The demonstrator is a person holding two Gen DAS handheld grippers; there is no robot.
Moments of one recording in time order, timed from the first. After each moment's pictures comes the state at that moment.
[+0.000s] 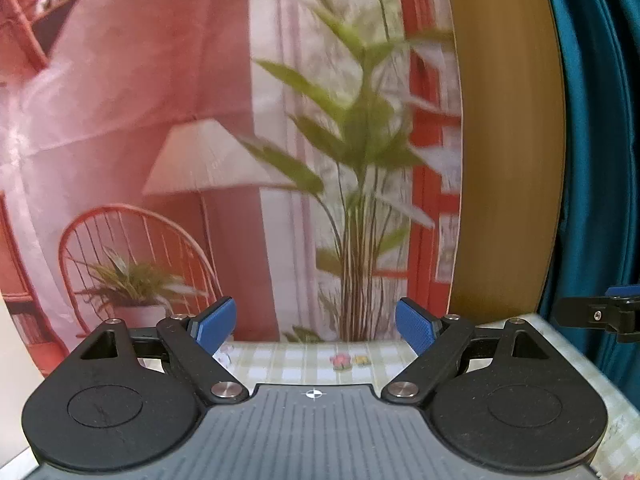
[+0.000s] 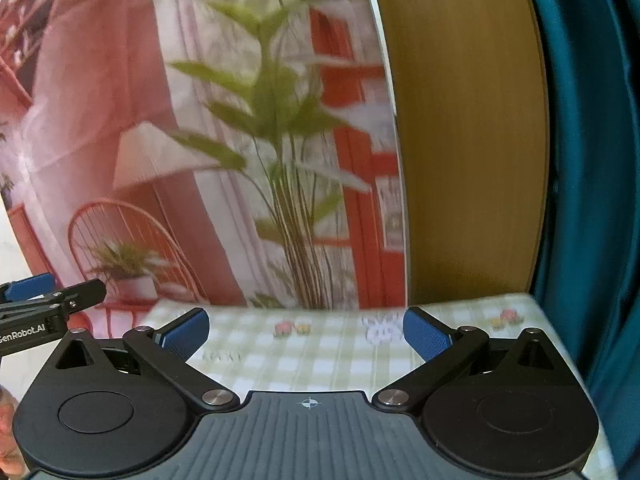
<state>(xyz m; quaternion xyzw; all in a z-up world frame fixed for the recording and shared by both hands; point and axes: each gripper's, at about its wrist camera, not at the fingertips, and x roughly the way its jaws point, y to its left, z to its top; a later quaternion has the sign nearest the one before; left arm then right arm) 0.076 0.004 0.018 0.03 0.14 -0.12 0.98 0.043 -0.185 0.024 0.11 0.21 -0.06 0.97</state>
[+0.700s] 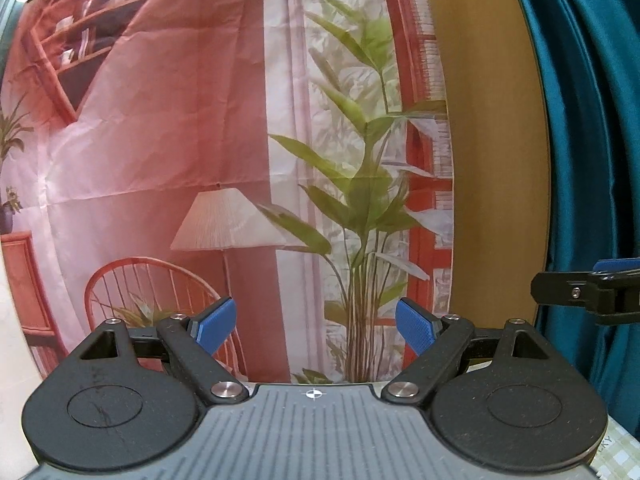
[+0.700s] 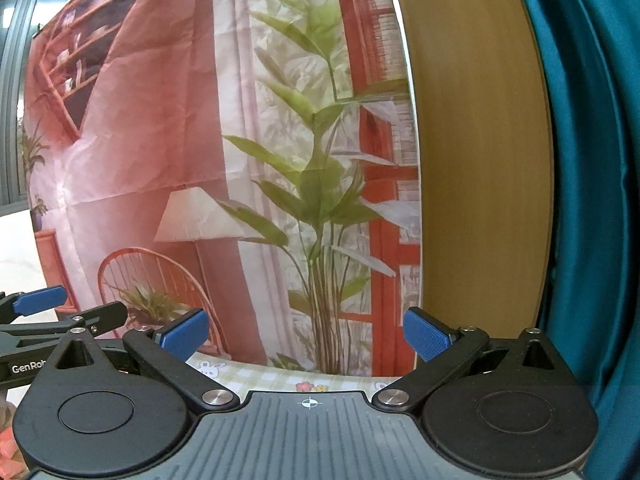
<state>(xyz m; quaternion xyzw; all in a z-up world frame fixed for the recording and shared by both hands) 0.013 0.022 0.056 0.02 0.07 -0.11 0.99 -0.004 -0.129 0.085 0.06 0.13 -0.06 0.99</state>
